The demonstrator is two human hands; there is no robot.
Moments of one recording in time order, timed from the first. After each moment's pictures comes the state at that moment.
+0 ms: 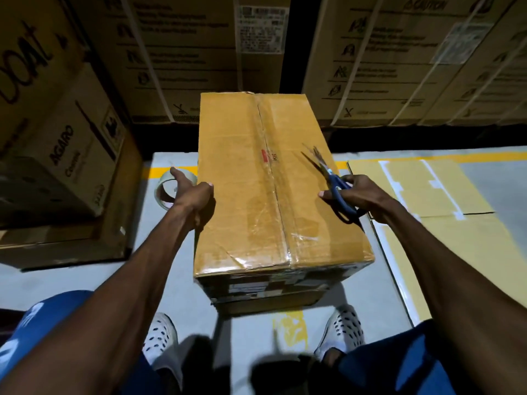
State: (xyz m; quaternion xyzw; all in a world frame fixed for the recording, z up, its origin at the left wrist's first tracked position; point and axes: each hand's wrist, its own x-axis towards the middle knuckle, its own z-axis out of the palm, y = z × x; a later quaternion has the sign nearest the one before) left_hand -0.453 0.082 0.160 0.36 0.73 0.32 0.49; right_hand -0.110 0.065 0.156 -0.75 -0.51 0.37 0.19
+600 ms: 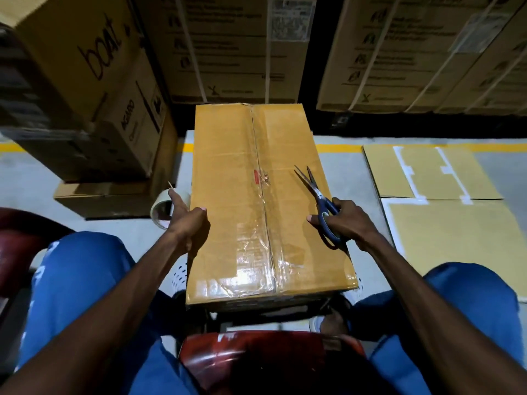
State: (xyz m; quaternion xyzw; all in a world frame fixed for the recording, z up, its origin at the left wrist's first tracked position) left_hand -0.535 -0.085 0.160 0.29 0.74 0.31 0.52; right_hand -0.196 -0.093 0.164 -0.75 -0.52 0.37 0.15
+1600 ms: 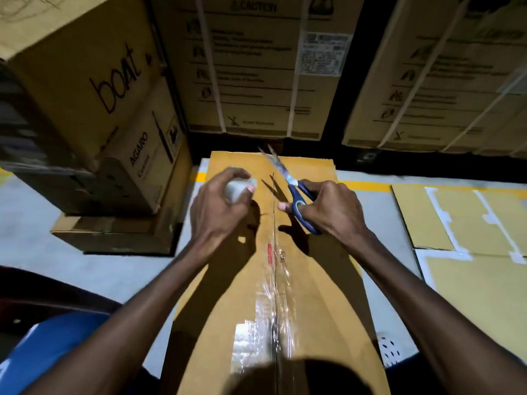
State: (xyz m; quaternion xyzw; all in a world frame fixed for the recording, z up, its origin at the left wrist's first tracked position) left_hand -0.514 0.027 0.210 0.63 0.61 0.43 0.20; right_hand -0.302 0.045 0.220 -0.67 -0.70 0.15 0.19
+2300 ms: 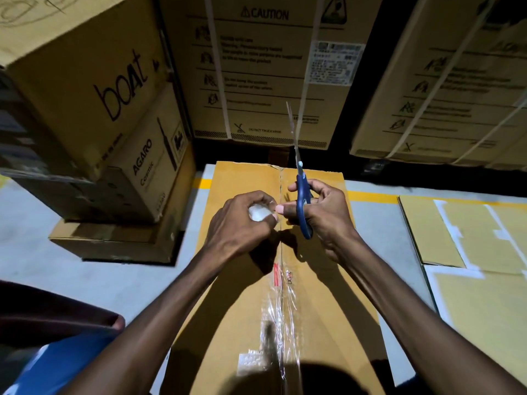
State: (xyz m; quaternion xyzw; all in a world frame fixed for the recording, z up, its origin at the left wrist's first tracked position) left_hand -0.504 0.044 0.213 0.65 0.61 0.31 0.32; right_hand -0.334 0.070 0.210 -0.56 -0.50 0.51 0.43
